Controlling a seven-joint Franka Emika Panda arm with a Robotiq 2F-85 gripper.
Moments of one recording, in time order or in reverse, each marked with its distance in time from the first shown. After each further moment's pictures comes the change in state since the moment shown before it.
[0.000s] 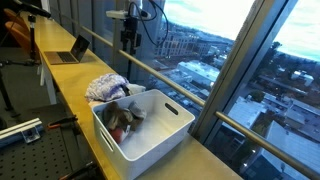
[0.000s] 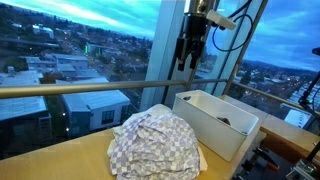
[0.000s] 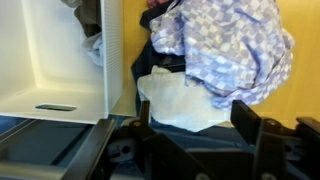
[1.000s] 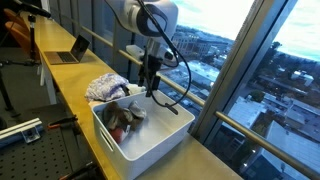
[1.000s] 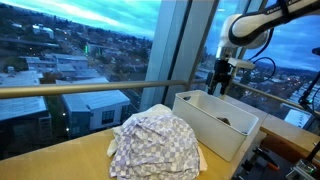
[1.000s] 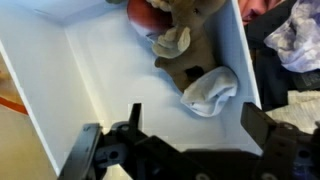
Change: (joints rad) arm -0.287 -0.084 -0.117 -0.399 0.125 0.242 -0.073
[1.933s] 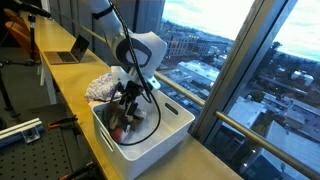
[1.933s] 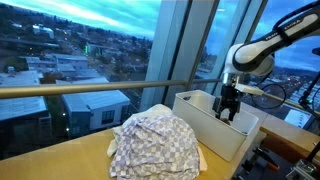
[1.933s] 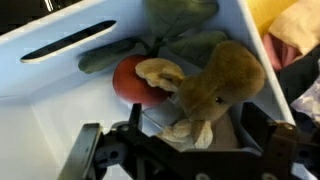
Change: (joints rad) arm -0.026 -0.002 -0.007 -0.265 0.151 0.138 -0.039
